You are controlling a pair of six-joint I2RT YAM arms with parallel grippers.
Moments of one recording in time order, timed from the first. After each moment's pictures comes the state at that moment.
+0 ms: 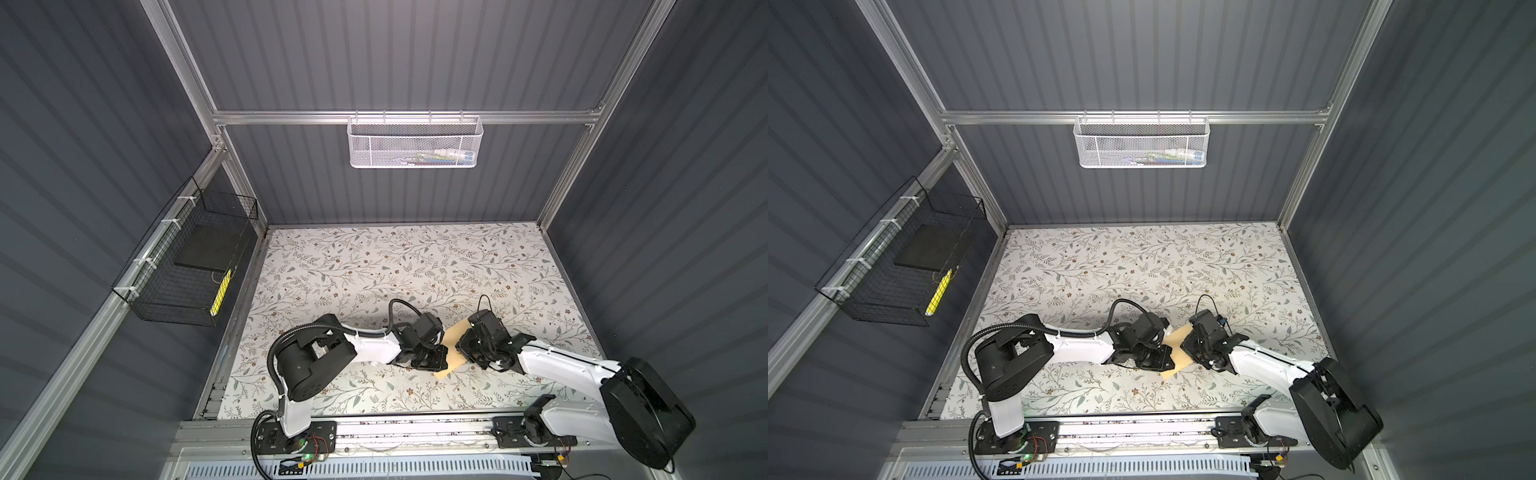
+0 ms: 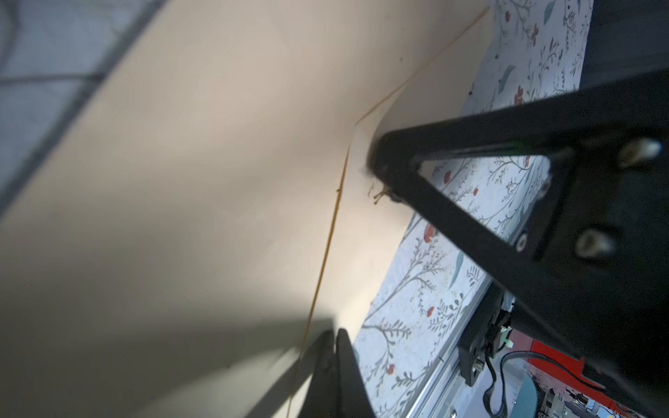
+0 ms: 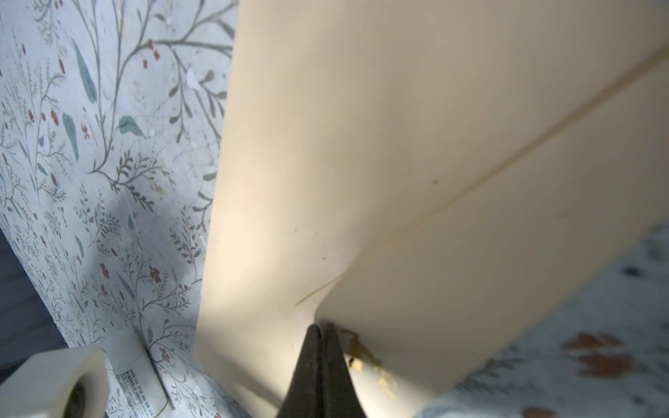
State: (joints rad) left arm -1.05 1.88 0.98 -0.03 0.40 -0.82; right arm 0.56 1.22 0.42 -0.24 -0.06 1.23
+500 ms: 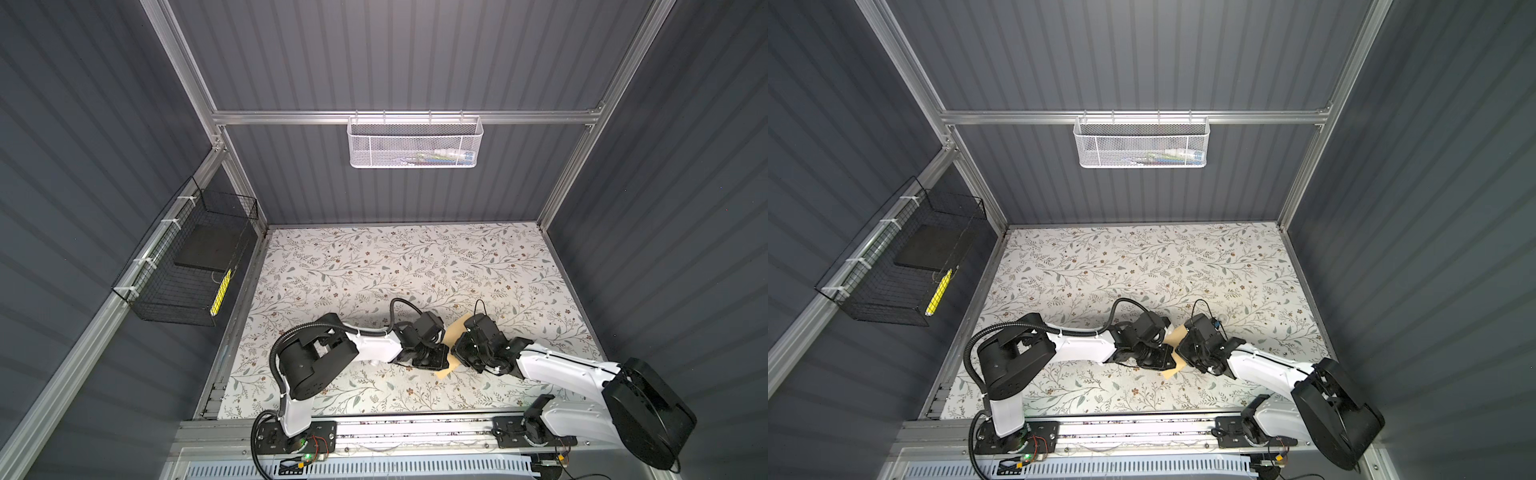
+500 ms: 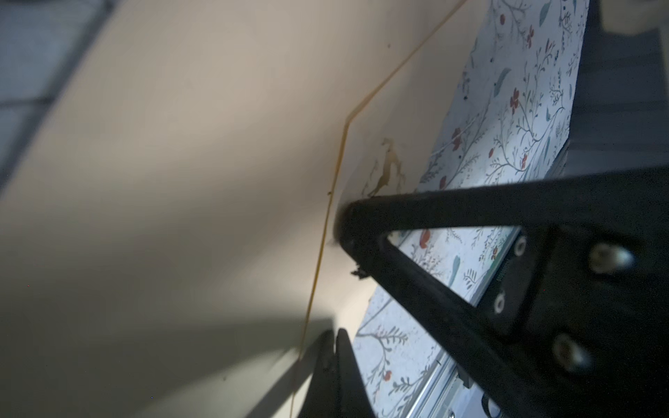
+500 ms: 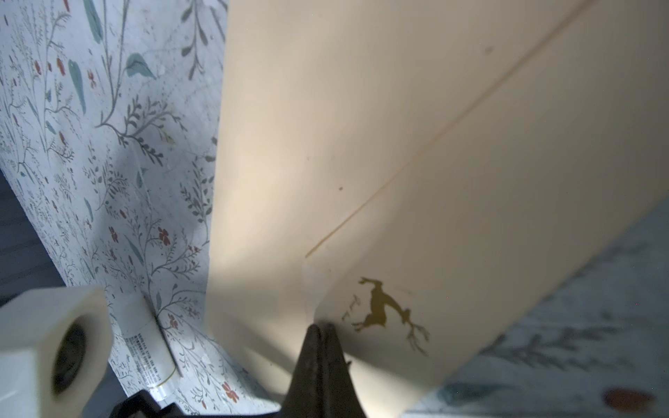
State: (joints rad) left arm -1.05 1.90 1.00 -0.04 0.40 -0.81; right arm 0.62 1.22 0.41 -0.18 -0.08 1.26
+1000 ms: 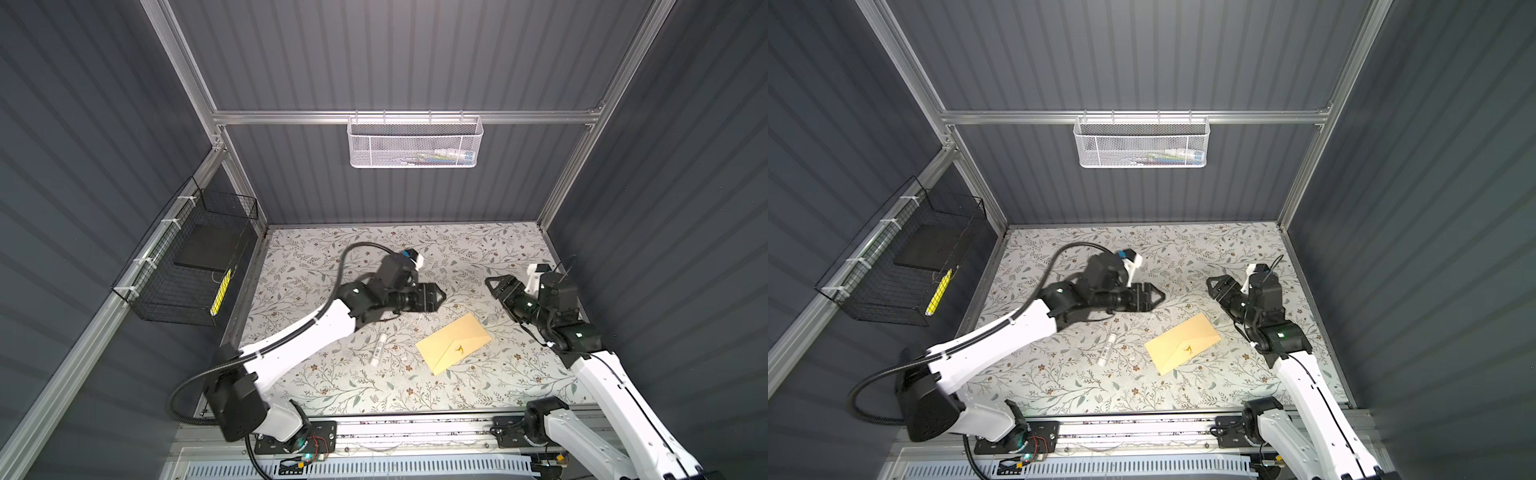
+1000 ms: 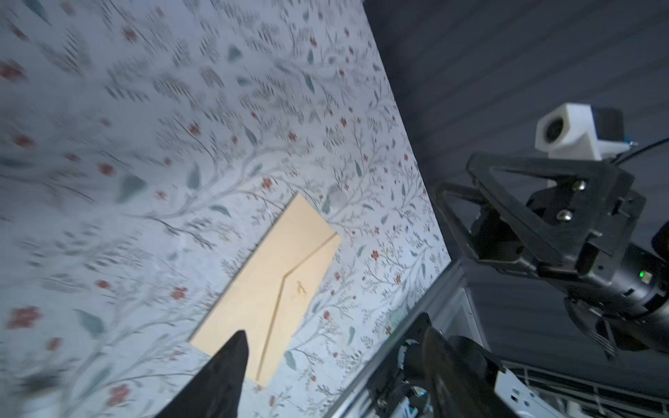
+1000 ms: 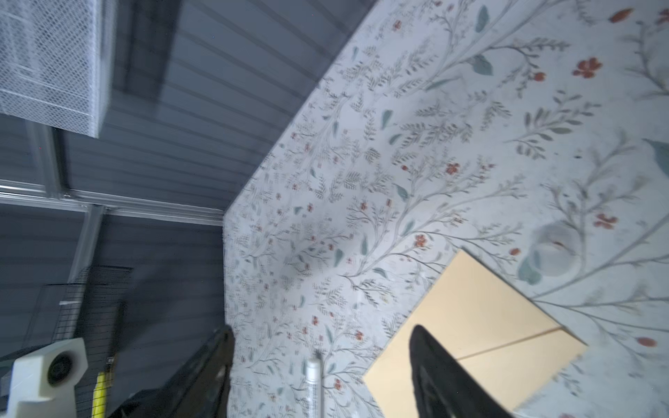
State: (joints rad) left arm -0.84 1.41 1.34 -0.56 0.15 -0.65; right arm 0.18 0.82 0.79 -0.44 -0.28 0.90
